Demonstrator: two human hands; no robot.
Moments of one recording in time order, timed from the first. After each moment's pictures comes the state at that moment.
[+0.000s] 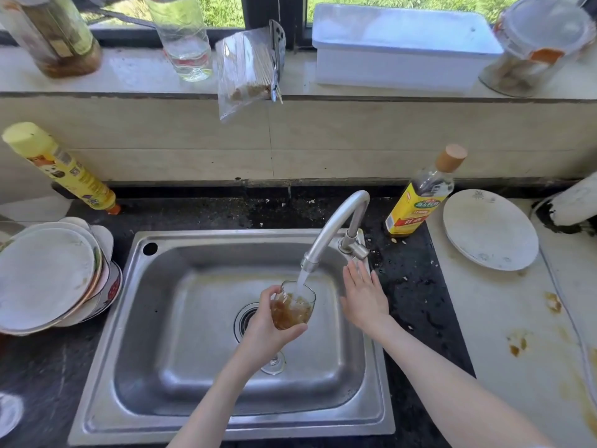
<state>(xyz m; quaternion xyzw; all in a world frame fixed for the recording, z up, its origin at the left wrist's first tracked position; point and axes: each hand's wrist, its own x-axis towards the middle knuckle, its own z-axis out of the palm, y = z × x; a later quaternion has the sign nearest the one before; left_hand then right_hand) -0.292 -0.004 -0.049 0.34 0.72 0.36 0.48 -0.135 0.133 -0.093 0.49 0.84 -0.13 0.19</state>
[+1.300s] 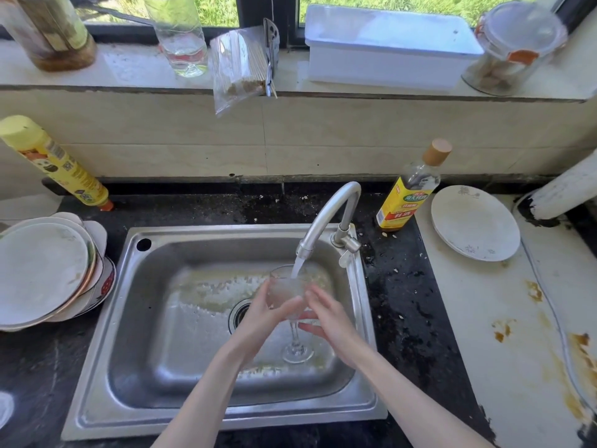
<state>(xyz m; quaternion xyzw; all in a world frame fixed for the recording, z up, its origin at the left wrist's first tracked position) -0.293 -0.001 -0.049 0.26 0.65 0.42 0.58 -0.159 0.055 -0.037 0.49 0.46 -0.73 -0.14</state>
